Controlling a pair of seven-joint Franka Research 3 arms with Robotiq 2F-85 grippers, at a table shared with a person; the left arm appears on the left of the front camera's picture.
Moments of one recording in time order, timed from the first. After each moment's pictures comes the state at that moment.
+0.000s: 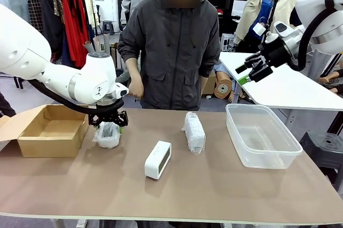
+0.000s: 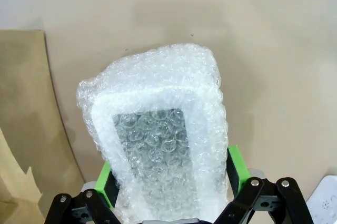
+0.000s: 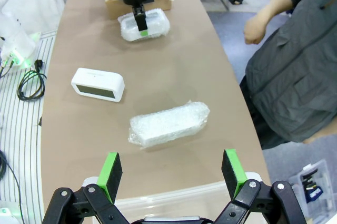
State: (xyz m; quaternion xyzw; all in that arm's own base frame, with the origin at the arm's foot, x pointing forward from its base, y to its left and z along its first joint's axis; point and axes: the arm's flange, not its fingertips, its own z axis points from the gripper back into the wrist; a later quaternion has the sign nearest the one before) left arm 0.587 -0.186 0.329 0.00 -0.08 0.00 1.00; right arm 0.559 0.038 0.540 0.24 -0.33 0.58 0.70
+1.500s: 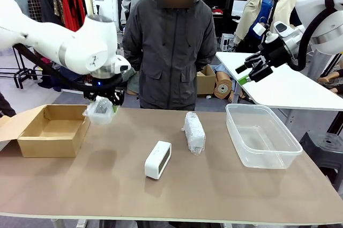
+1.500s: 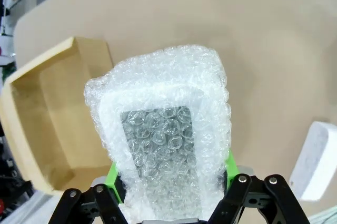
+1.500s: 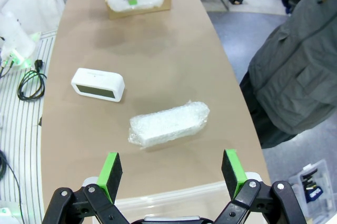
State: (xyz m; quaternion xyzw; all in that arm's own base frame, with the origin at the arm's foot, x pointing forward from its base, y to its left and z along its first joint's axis) left arm 0.546 -0.196 0.463 0.06 -0.12 -0.08 0.99; right arm 0.559 0.038 0.539 0.24 -0.33 0.58 0.70
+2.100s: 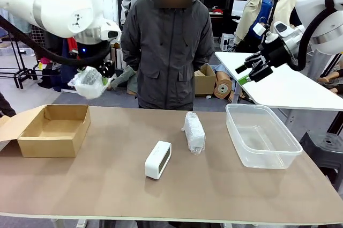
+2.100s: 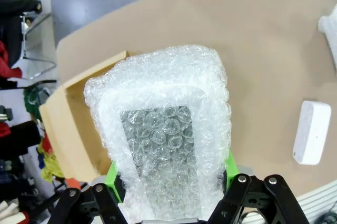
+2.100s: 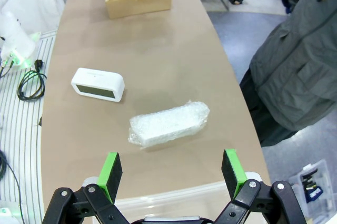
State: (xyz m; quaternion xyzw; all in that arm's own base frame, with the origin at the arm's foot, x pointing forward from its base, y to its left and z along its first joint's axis) left arm 0.521 -0.173 0.574 0.08 -0.17 -0.13 0.97; right arm 0.559 0.038 0.539 0.24 -0.33 0.58 0.70
